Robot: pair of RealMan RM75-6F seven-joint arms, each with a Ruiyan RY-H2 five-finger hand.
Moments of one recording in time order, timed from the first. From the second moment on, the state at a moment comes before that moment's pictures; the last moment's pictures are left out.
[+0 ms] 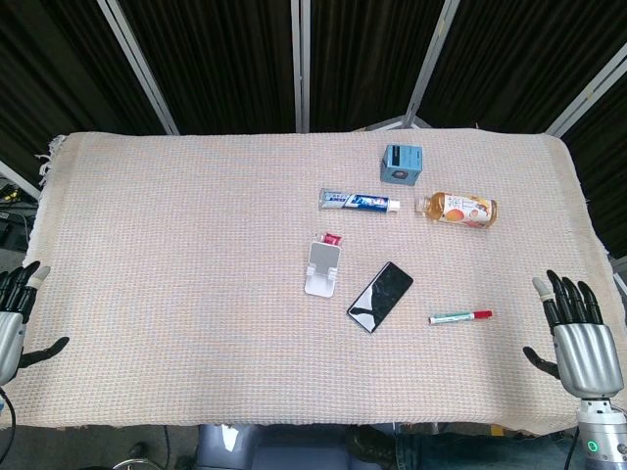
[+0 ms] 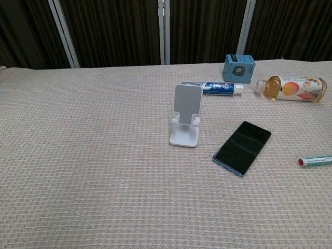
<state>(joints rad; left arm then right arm) -0.08 -1.13 -0.04 -1.60 1.51 1.52 0.01 0.07 -1.15 0.07 -1.62 -1.56 1.56 -0.19</state>
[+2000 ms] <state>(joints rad) -0.13 -1.18 -0.09 -1.56 1.34 1.40 0.13 0.81 -1.58 -0.10 -0.85 -1.92 0.97 0.11</state>
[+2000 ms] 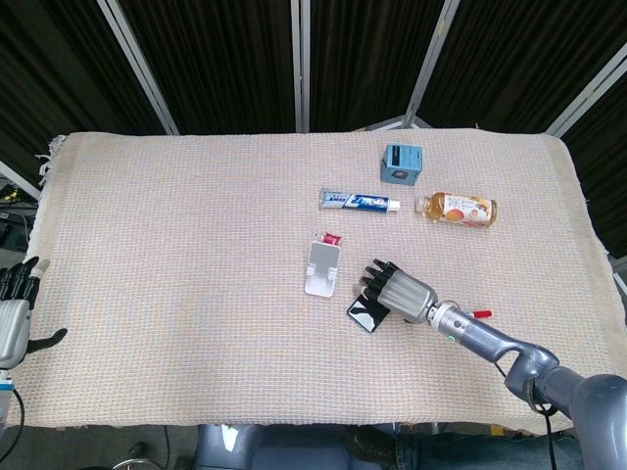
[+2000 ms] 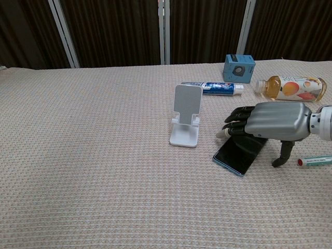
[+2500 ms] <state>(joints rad) -0.13 -1.19 -0.09 -1.56 1.34 1.40 0.14 0.82 -1.61 -0.14 -0.80 -1.91 1.02 0.11</state>
